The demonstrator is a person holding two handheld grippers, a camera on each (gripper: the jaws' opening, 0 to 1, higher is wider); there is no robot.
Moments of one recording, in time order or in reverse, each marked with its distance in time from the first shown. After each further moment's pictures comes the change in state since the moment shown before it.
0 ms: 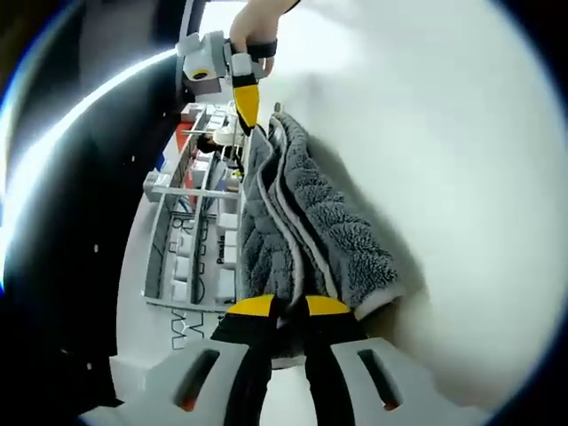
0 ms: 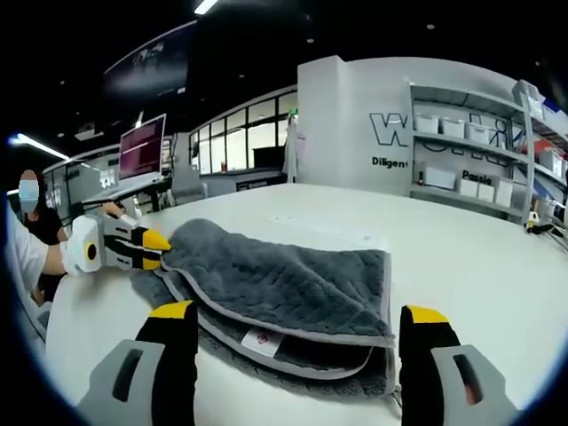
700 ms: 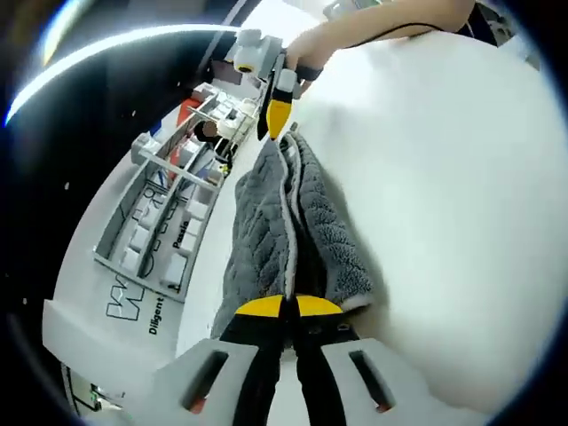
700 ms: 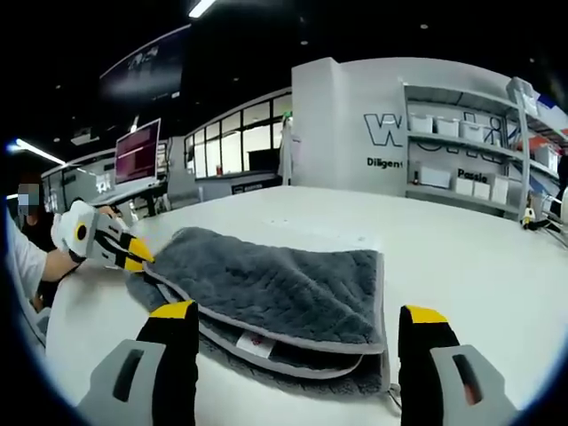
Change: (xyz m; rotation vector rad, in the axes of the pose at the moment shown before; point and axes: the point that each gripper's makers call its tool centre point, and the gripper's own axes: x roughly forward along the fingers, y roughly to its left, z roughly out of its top) left arm -0.026 -0.009 0.007 -0.336 -0.075 -0.177; right arm -0.002 -0.006 0.001 0.018 -0.009 -0.020
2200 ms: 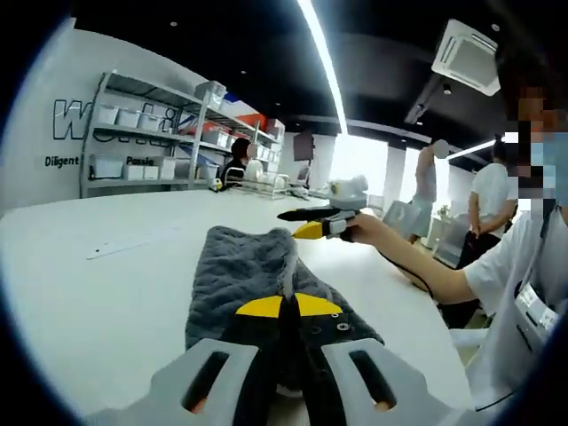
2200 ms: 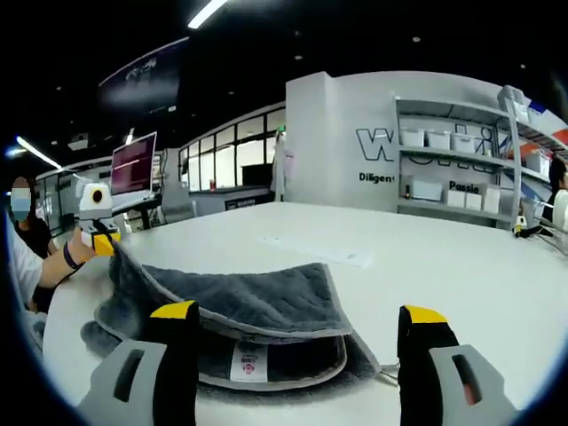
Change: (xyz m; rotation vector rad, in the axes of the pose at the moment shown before) left arm -0.042 0.025 0.035 -1.073 -0.438 -0.267; right arm -0.013 -0.010 0.022 -0.002 -0.098 -0.040
